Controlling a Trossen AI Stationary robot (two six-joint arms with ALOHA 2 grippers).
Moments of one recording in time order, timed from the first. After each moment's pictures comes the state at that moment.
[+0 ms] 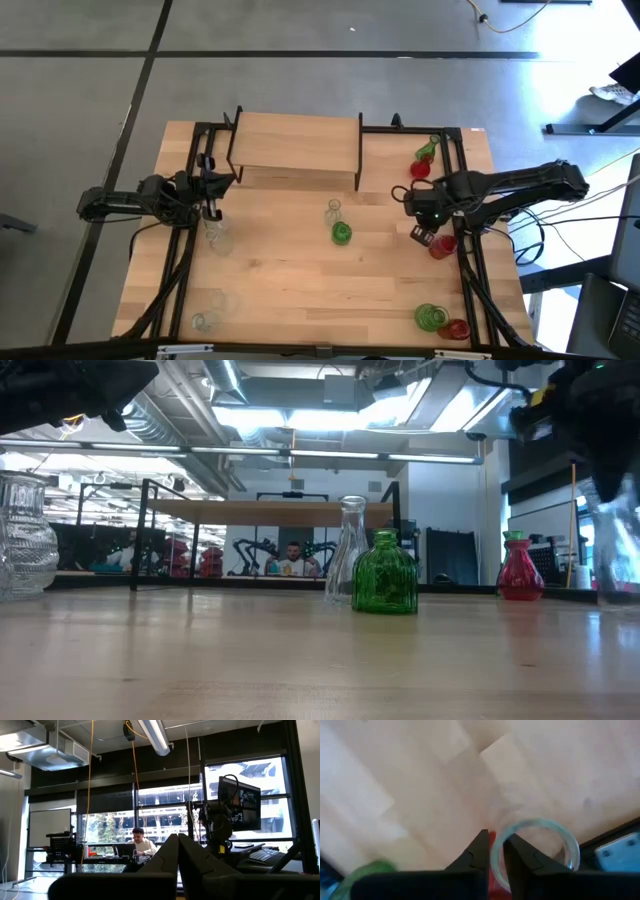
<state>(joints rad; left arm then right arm) -0.01 0.04 0.01 0.52 -0.25 0.17 0.12 1.15 0.95 -1.28 -0.09 0.73</state>
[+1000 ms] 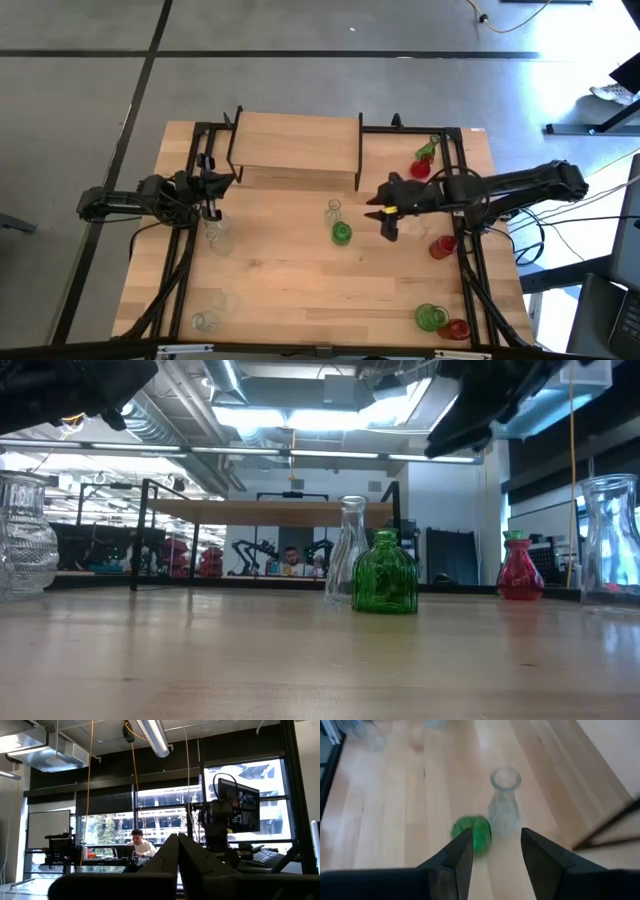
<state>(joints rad) -0.01 0.04 0.01 0.53 -0.25 0.17 0.11 1.15 0.82 -0.34 0.15 0.25</state>
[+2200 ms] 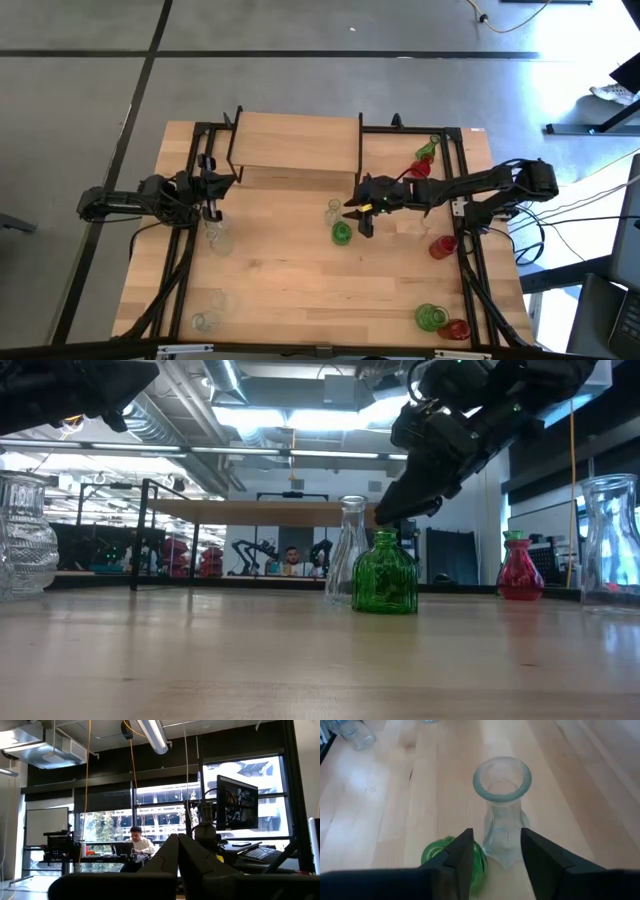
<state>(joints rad) -0.01 0.04 0.01 0.51 -0.24 0.16 -0.04 1.45 0.71 0.10 -0.06 0.17</state>
